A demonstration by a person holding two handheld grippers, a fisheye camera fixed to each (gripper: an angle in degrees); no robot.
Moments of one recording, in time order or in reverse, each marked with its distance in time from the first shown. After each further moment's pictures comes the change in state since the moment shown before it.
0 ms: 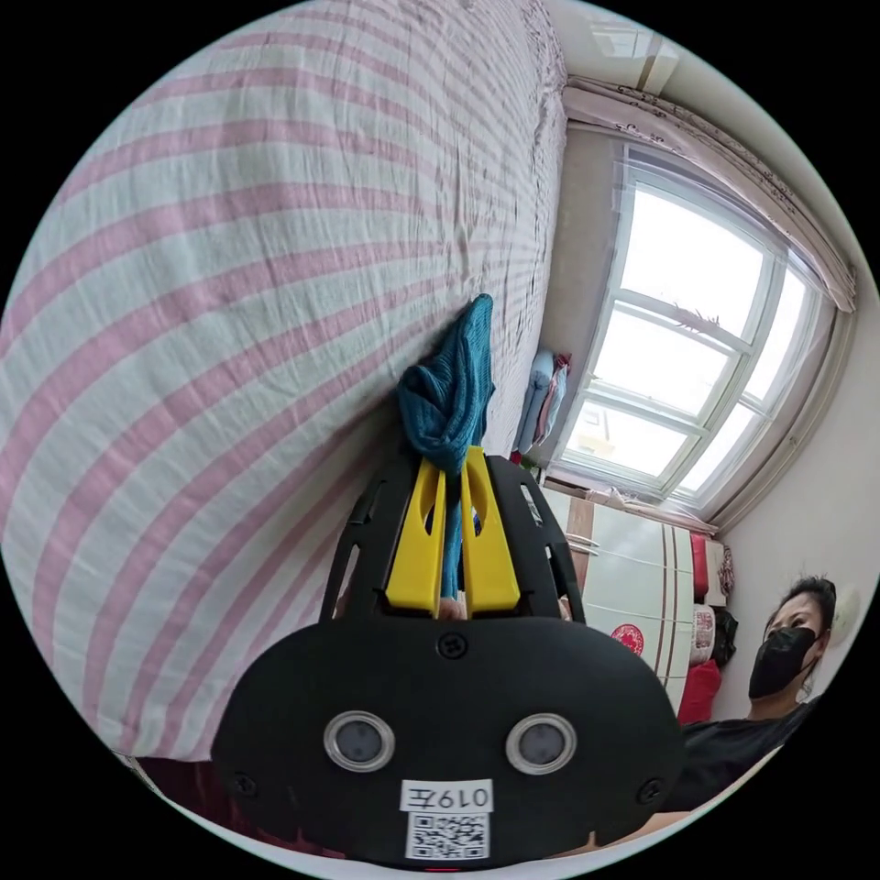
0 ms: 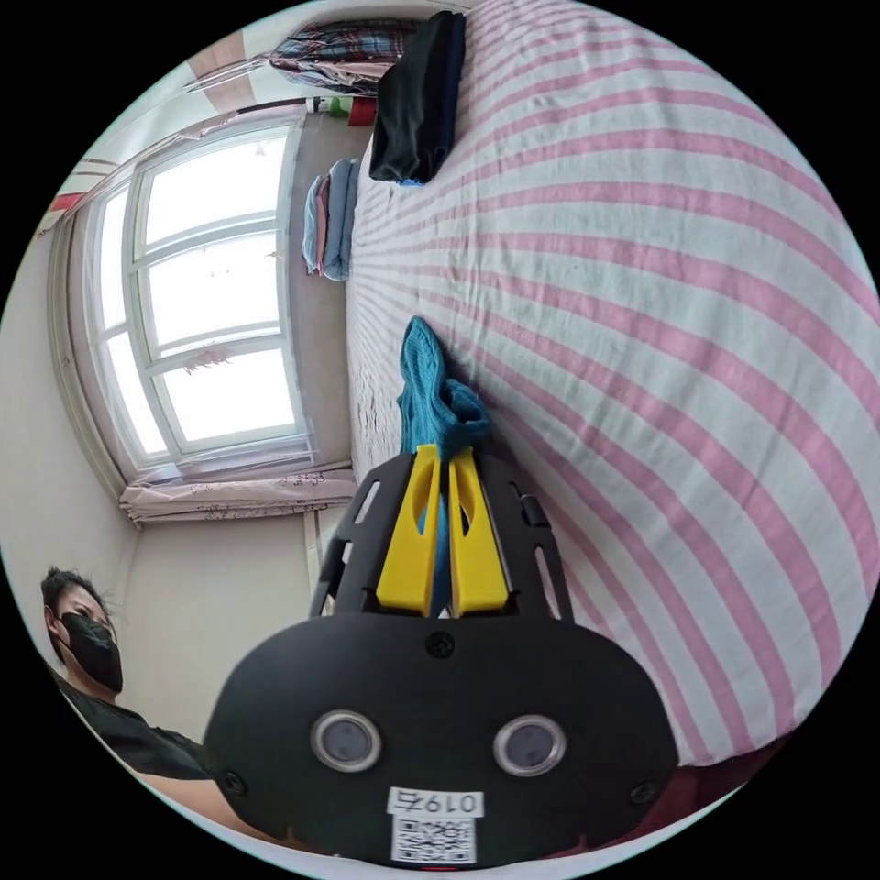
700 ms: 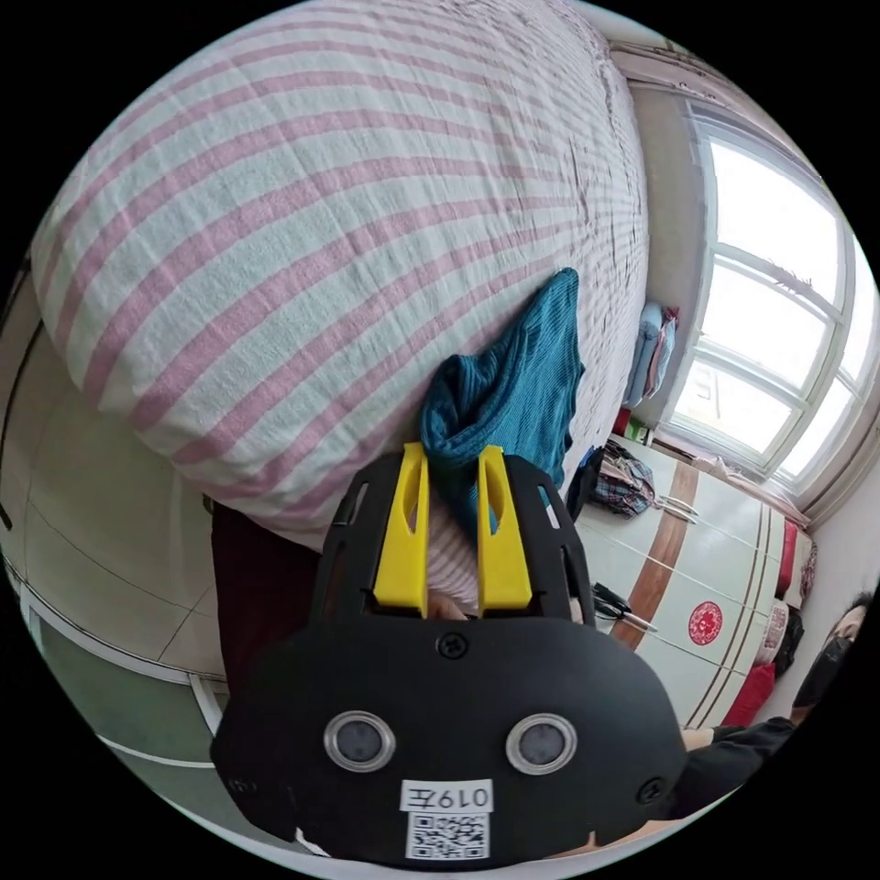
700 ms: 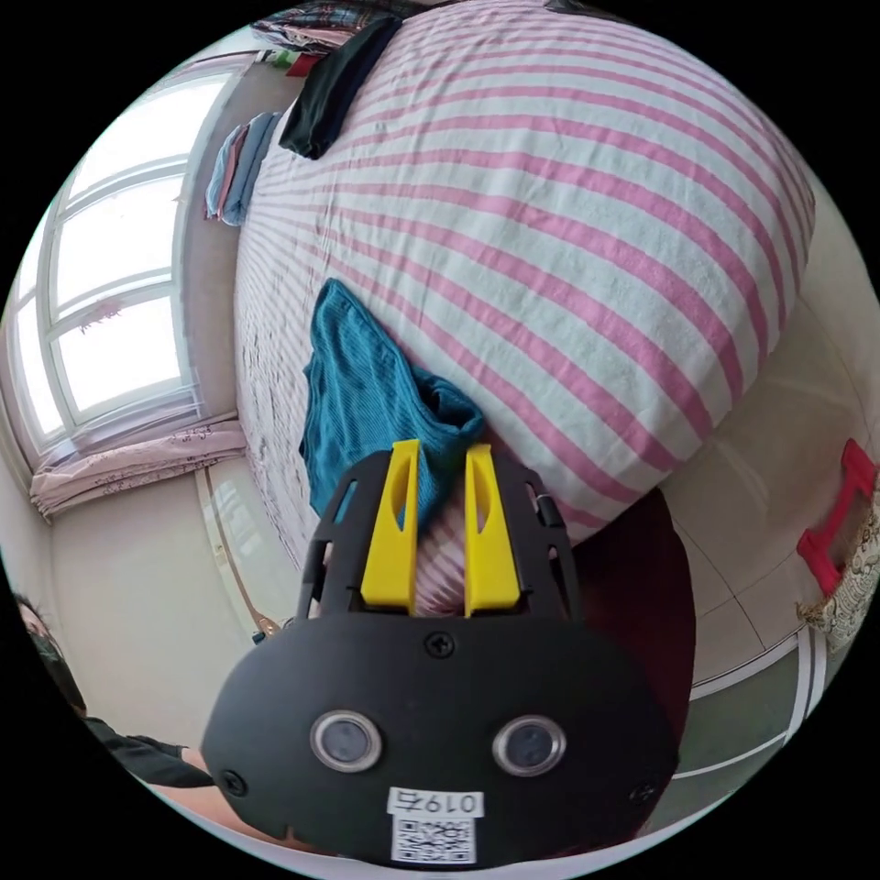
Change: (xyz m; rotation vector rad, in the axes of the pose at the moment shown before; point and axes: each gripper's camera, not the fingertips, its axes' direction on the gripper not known) left arm -0.071 0.190 -0.093 -0.130 -0.380 -0.036; right arm -0.002 0.086 -0.188 -0.162 0.411 0.018
